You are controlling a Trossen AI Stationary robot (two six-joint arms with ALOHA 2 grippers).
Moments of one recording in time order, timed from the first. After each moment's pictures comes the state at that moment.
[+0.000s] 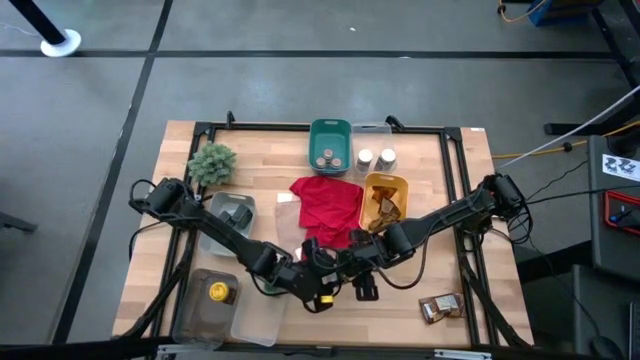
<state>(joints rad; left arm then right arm) -0.50 1.90 1.38 -0.15 -0.57 -0.54 0.41 1.79 1.48 -0.80 -0.04 0.35</state>
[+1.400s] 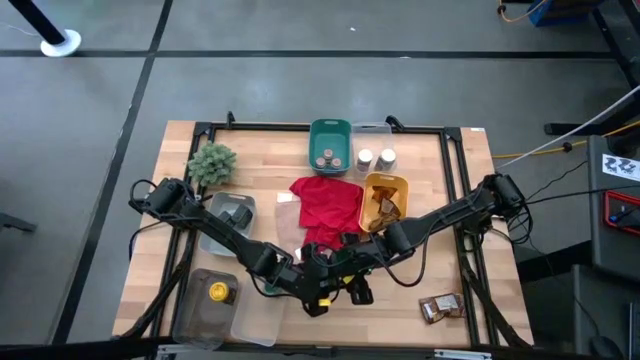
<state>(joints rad) -0.49 1.91 1.38 -0.20 -0.44 -0.57 0.41 1.79 1.48 -0.64 -0.08 0.31</state>
